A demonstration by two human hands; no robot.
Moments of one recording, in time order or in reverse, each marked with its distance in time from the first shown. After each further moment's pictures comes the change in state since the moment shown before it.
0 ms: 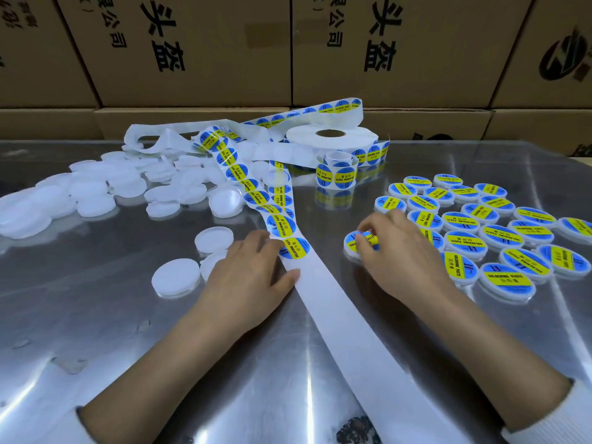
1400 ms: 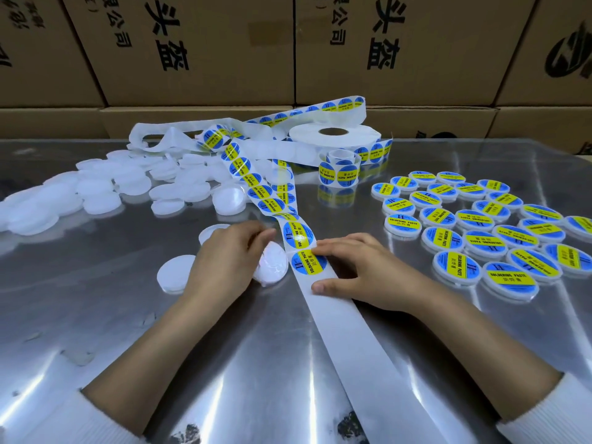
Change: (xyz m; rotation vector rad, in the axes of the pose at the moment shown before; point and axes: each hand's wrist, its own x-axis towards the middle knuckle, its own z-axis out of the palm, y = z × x) left_hand 0.013 -0.016 -0.014 -0.304 0.155 -0.132; right_hand 0.003 0.008 0.022 0.197 -0.395 -0.371
